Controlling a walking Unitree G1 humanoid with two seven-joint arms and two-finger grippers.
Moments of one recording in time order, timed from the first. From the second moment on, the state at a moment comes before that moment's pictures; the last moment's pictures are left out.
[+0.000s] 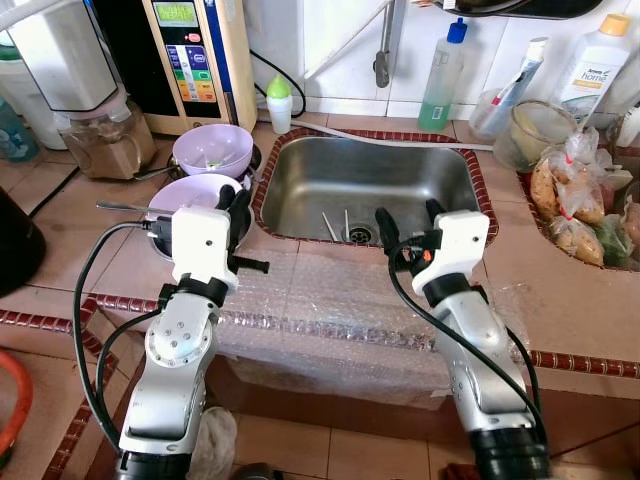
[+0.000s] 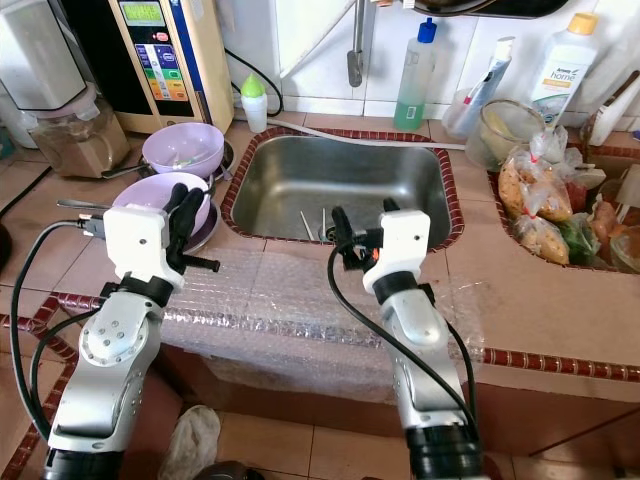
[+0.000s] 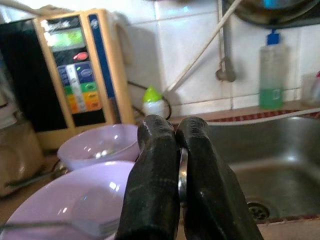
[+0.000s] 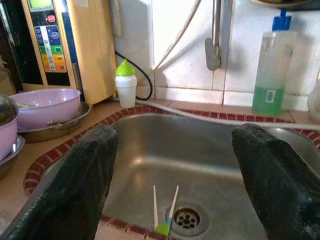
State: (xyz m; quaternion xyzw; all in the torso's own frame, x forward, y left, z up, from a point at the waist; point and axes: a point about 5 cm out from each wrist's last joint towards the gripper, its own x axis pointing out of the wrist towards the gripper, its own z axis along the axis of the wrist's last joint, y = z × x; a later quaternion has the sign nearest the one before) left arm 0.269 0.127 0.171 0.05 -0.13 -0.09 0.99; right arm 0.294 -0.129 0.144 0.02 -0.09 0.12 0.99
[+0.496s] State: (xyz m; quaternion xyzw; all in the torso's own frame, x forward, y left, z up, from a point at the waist) left arm 0.274 0.117 0.190 0.04 -0.17 -0.12 0.98; right arm 0.296 -0.130 0.145 0.01 -0.10 0.12 0.99
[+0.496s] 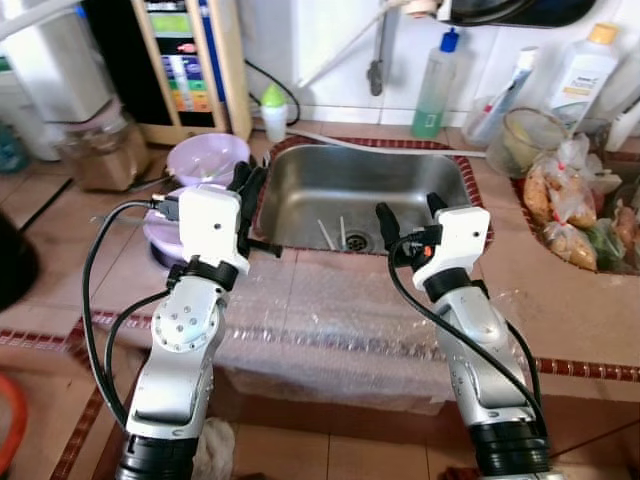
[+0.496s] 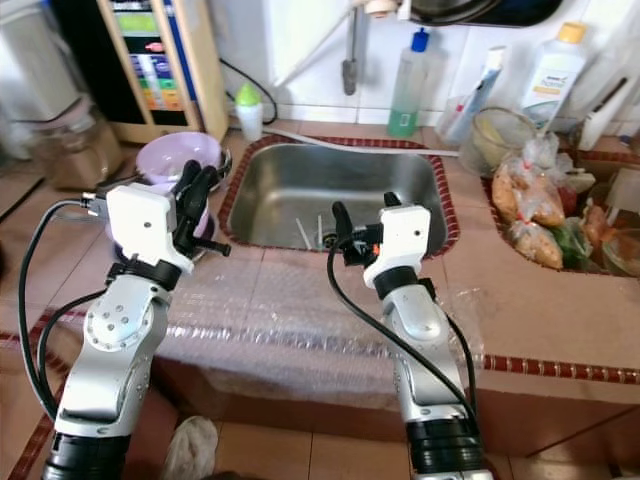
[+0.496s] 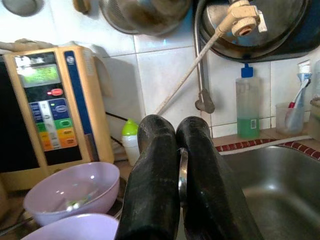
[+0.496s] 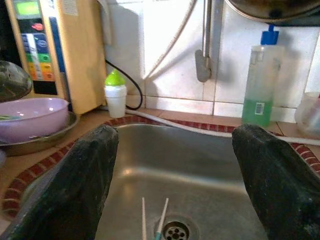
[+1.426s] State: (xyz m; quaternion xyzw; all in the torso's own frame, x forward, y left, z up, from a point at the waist) left arm 0.269 0.104 0.194 0.05 -0.18 -0.16 0.97; right arm 0.298 -0.131 0.148 0.01 -0.10 0.13 0.99
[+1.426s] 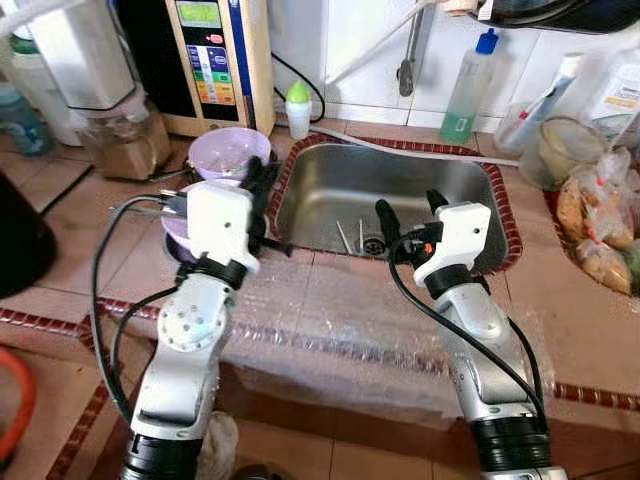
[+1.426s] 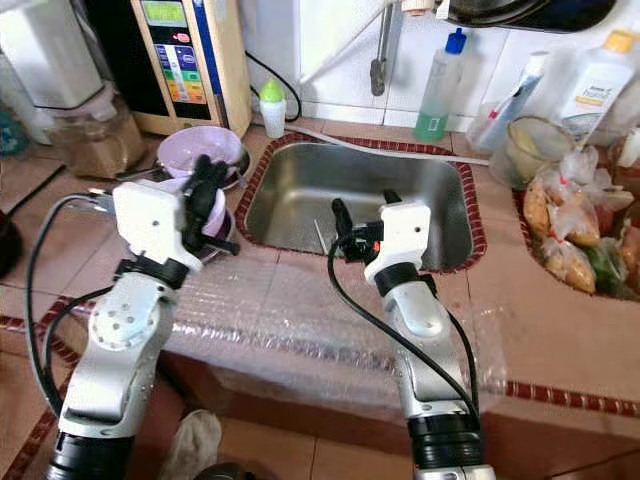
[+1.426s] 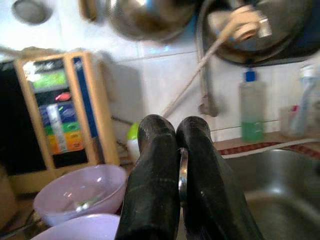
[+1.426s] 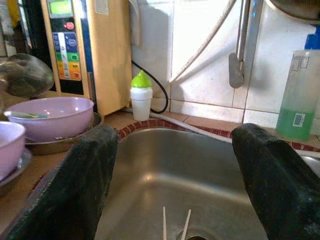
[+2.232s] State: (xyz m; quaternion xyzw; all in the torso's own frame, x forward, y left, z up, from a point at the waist) left arm 0.273 0.079 0.183 0.07 -0.14 -0.36 0.92; right arm 0.313 -0.163 0.139 -0.29 -0.03 0.33 0.90
